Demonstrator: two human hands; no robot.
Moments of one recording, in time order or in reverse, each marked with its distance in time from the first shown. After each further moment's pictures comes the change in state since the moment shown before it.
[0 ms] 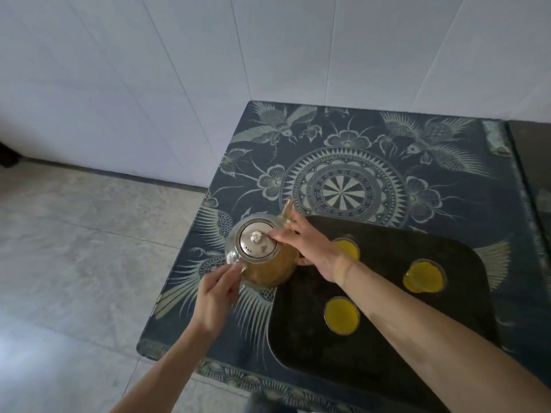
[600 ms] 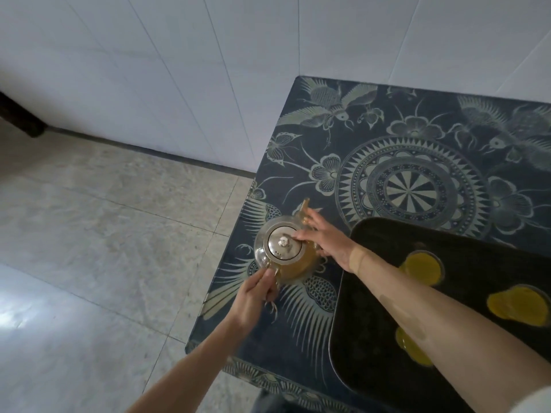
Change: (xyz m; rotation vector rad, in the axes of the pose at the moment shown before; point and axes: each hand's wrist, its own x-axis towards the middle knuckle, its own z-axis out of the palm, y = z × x) left_hand 0.059 -0.056 -0.088 0.073 -0.107 -0.182; right_hand 0.122 0.014 0.066 -0.081 -0.078 0.122
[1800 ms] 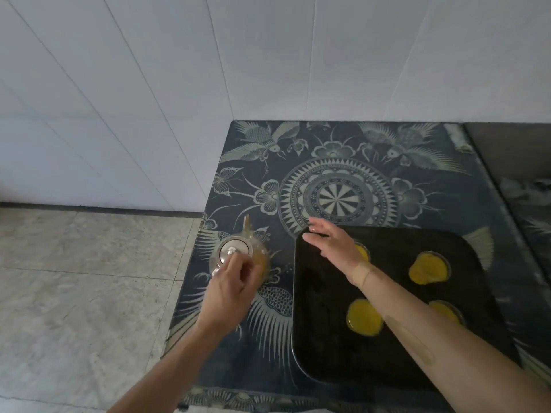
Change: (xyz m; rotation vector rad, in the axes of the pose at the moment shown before) left_hand -0.016 0.069 0.041 0.759 0.124 0.556; right_hand -0.112 0.019 -0.055 -0.032 0.521 -0.167
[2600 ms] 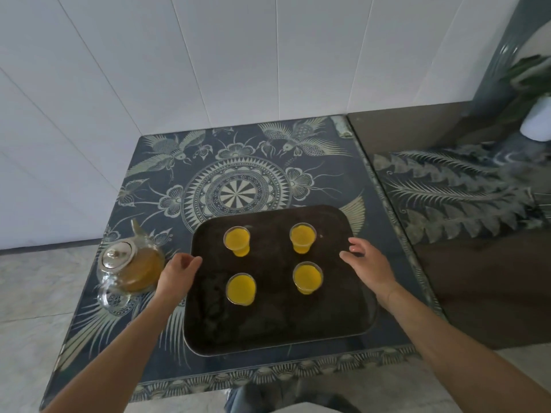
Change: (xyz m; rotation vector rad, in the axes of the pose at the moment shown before) left_hand 0.005 0.060 0.138 0.009 -0.113 -0.415; right_hand -0.148 0.169 -0.252 -0.127 0.412 0.157
